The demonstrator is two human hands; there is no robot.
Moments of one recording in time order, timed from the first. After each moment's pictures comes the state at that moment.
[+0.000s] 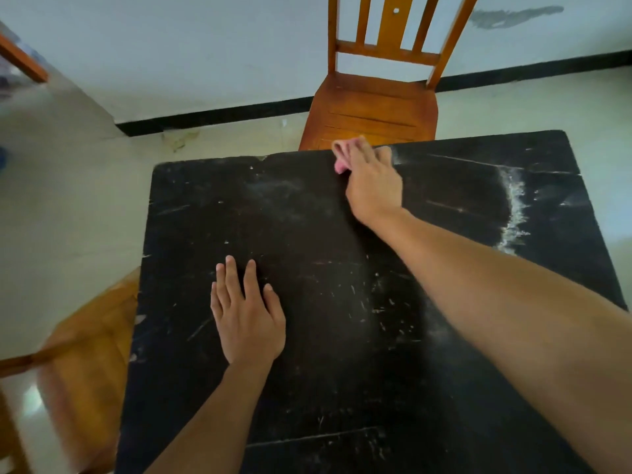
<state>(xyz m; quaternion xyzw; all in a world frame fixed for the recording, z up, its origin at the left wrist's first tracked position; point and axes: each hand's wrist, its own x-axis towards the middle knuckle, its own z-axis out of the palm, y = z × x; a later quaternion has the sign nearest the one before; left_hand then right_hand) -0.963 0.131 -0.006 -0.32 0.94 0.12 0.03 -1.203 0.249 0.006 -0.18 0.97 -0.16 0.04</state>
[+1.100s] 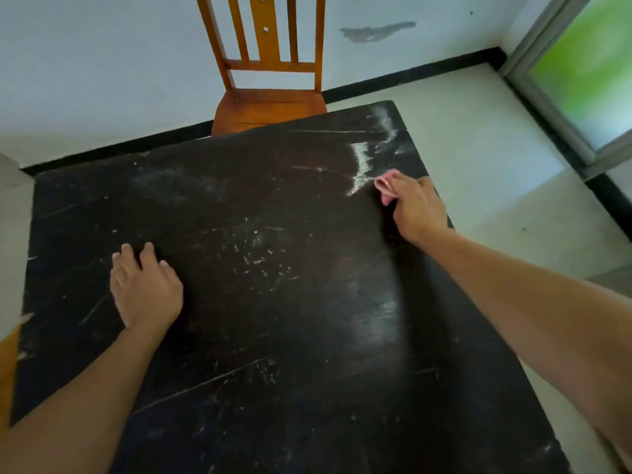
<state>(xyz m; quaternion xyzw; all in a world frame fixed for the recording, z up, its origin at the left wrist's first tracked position) -0.969 0.152 0.005 -0.31 0.95 0.10 0.02 -1.111 0.539 0.033 -0.06 0.99 -0.16 0.02</state>
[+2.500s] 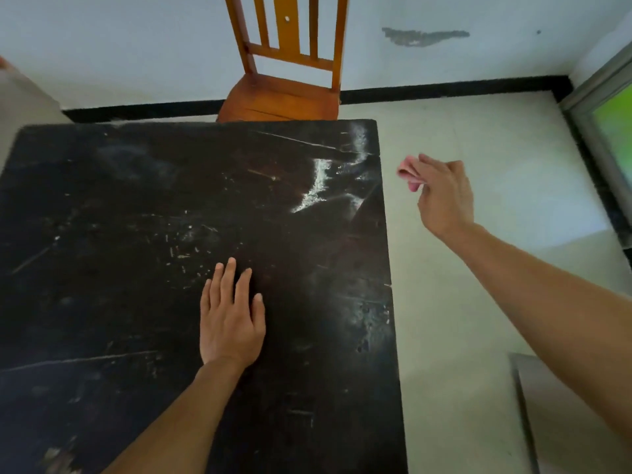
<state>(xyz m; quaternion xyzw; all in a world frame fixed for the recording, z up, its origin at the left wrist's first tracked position) -0.958 0.422 -0.001 -0.23 0.97 0.10 0.03 -1.231 0.670 0.038 -0.18 0.97 -0.17 -0.05</state>
